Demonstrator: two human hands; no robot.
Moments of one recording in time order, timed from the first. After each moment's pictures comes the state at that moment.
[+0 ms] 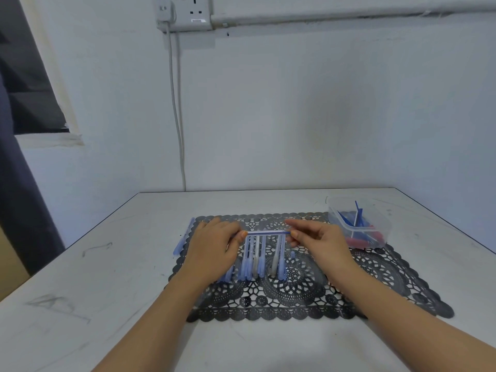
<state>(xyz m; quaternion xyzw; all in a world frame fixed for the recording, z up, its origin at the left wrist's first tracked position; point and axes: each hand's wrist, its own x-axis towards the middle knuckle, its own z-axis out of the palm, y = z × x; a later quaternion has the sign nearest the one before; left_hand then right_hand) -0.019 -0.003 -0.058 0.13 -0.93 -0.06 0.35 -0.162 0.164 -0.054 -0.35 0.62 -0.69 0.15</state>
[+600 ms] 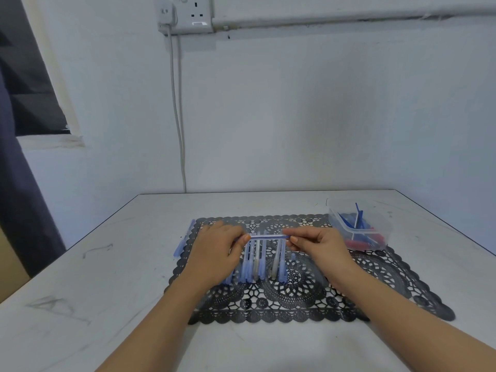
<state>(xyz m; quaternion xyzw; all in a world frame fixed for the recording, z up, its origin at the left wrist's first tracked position) -0.020 -0.002 -0.059 0.12 -0.93 -0.07 0.33 -0.161 0.164 -0.053 -0.34 0.61 -0.69 0.18</state>
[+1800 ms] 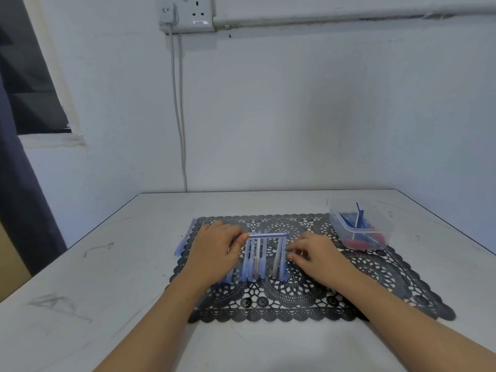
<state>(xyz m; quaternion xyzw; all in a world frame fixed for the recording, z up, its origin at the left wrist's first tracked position) -0.021 -0.006 -0.060 0.15 -0.94 -0.06 0.31 -0.176 0.166 -0.064 -0.53 0.81 -0.23 -0.05</state>
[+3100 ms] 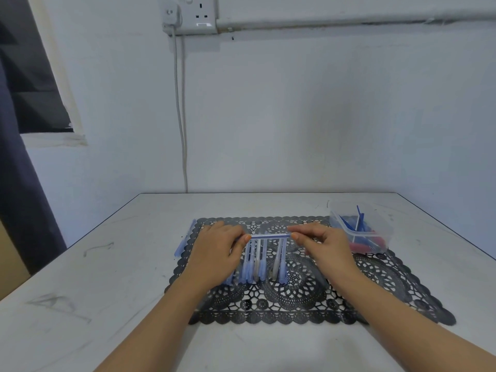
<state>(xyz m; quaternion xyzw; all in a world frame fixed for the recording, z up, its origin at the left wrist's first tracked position) -0.018 0.003 -0.054 0.14 -0.93 -0.08 0.32 -0.158 0.170 -0.048 -0.37 0.67 -0.64 0.07</state>
